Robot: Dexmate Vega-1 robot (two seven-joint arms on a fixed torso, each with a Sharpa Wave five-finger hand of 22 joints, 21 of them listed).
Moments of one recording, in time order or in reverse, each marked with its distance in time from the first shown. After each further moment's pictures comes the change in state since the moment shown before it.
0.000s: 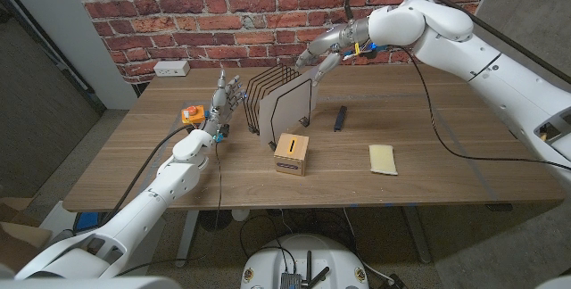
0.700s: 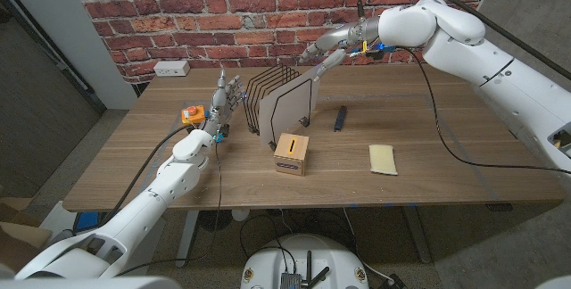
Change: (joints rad) left arm 0.000 0.000 0.000 0.000 0.000 0.000 0.000; left_hand 0.000 0.000 0.000 0.000 0.000 0.004 0.004 0.000 0.000 0.000 0.000 0.000 0.000 0.000 0.000 0.000 0.000 0.000 0.000 0.000 0.000; right arm -0.043 -0.051 0.038 -0.057 0.075 -0.110 -0.022; right_hand -0.085 0.010 -0.006 -0.006 0.007 -0.081 0.063 -0.016 0.000 -0.092 0.027 -0.009 -0.005 -0.104 0.000 -0.037 -0.008 -0.059 0.028 -0.005 0.000
